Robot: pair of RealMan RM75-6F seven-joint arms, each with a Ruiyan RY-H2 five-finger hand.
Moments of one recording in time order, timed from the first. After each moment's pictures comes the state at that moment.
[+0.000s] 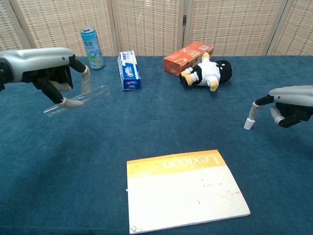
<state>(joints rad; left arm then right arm) -0.78 -1.28 -0.12 -1.84 0.99 1.03 0.41 0.65 -1.31 0.08 -1.45 -1.16 0.71 -0.16</state>
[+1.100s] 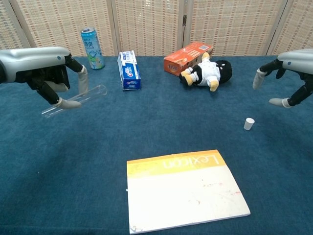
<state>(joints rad) -0.75 -1.26 -0.12 -1.87 1.01 1.03 0.40 0.61 -1.25 0.10 -1.56 -1.24 0.95 -0.23</state>
